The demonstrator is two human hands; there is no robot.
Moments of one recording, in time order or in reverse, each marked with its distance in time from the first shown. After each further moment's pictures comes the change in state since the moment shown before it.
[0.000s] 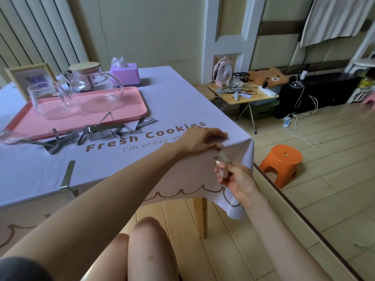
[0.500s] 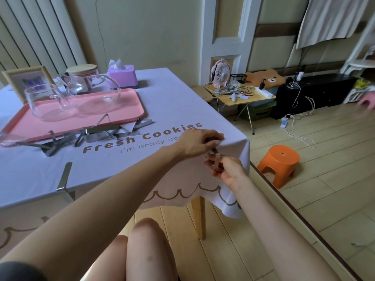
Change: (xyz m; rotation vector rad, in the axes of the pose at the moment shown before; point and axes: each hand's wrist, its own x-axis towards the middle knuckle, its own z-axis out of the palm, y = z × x) left_hand -0.004 0.009 0.003 -0.046 0.038 -0.078; right_hand 0.012 -0.018 0.022 -0.042 0.088 0.074
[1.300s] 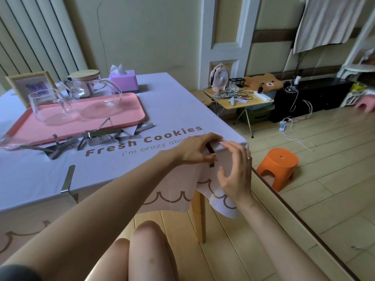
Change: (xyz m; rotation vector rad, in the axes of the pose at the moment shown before) left_hand -0.007 -0.003 0.003 -0.089 -0.061 0.020; right_hand -0.011 0.022 -0.025 -0.935 0.194 -1.257
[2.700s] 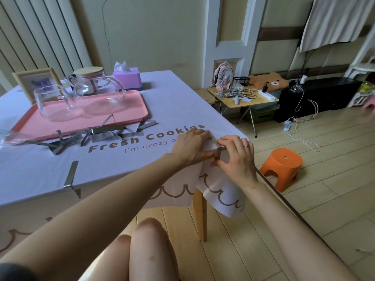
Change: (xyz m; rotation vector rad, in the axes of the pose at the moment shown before) left_hand -0.007 0.004 0.004 0.411 0.238 -0.116; right_hand 0.030 0.043 0.011 -0.389 -0.072 -0.259
